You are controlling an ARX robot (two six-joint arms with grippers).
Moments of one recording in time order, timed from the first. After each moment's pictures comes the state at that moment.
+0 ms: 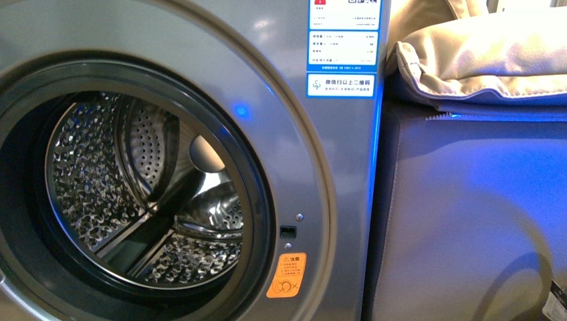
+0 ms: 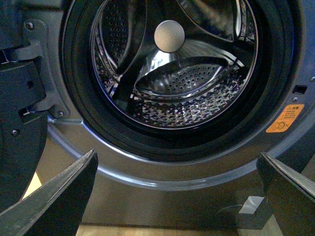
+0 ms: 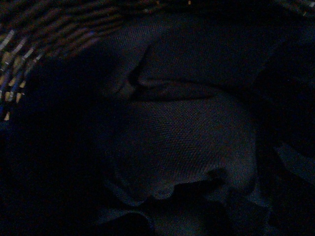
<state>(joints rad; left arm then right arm) 0.00 0.00 0.01 0.00 0.00 0.00 -0.51 2.55 0.99 0.33 -0.26 -0.16</state>
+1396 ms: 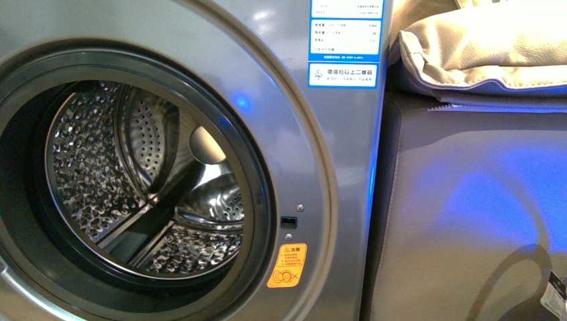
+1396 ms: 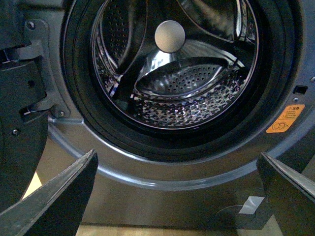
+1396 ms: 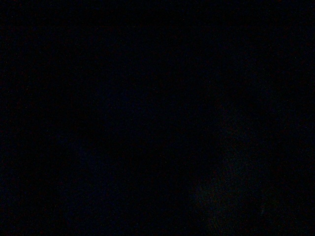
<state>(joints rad) 0.00 0.00 0.01 0.00 0.00 0.00 -0.58 2.91 1.14 0.48 -0.30 -0.15</state>
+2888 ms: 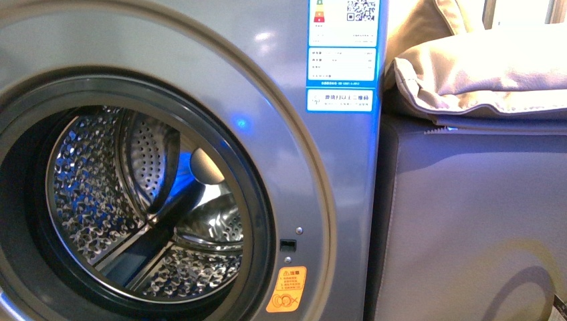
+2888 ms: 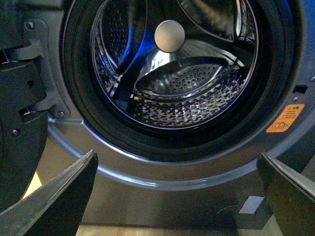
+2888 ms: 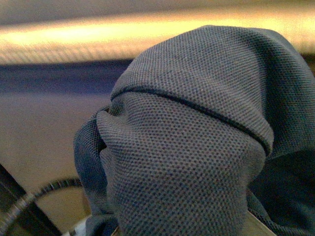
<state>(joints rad) 0.00 0.00 0.01 0.00 0.00 0.00 -0.66 1.24 0.72 0.36 -0.76 -0.10</state>
